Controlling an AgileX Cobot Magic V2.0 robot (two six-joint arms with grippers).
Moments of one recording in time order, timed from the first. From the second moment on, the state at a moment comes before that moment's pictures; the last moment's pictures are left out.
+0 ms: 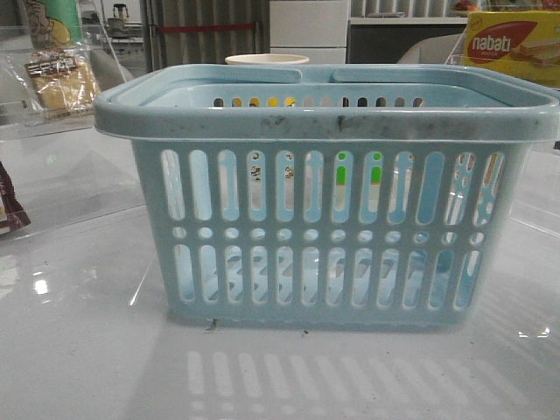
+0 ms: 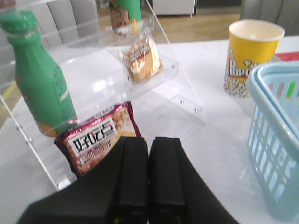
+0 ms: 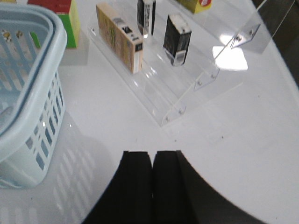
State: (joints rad) left arm -0.06 0.54 -0.66 -0.03 0.56 0.08; right arm -0.04 0.62 -0.67 -0.07 0.67 0.05
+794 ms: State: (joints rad) left arm -0.06 0.66 -0.66 -0.03 0.63 0.08; right arm -0.04 0.75 -0.67 -0.08 0.71 0.05
